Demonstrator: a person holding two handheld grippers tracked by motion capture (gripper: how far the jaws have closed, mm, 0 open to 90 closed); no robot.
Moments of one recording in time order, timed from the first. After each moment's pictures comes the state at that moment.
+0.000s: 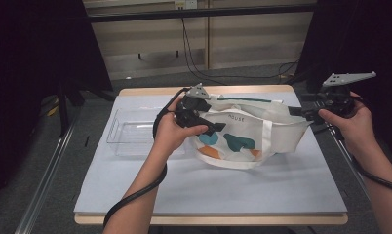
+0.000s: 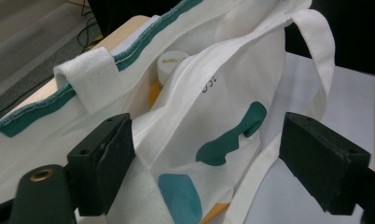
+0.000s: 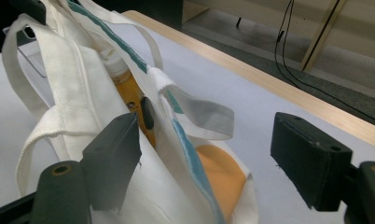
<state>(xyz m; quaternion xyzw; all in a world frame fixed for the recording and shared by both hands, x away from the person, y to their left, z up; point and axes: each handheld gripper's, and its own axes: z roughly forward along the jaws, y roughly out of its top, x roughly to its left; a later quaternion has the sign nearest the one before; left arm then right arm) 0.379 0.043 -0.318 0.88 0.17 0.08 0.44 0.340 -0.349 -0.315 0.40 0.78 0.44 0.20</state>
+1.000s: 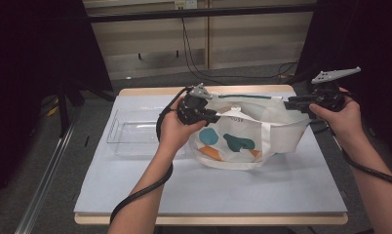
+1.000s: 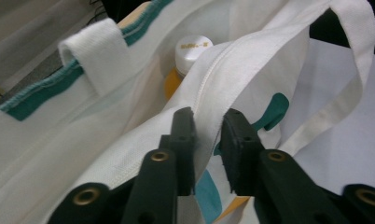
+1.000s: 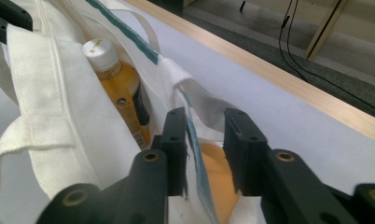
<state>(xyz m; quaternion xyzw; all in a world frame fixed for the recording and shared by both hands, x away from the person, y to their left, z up) 0.389 0.040 -0.325 0.89 0.17 0.09 0.41 0.361 -0.340 -0.319 0.40 0.80 0.42 0.18</state>
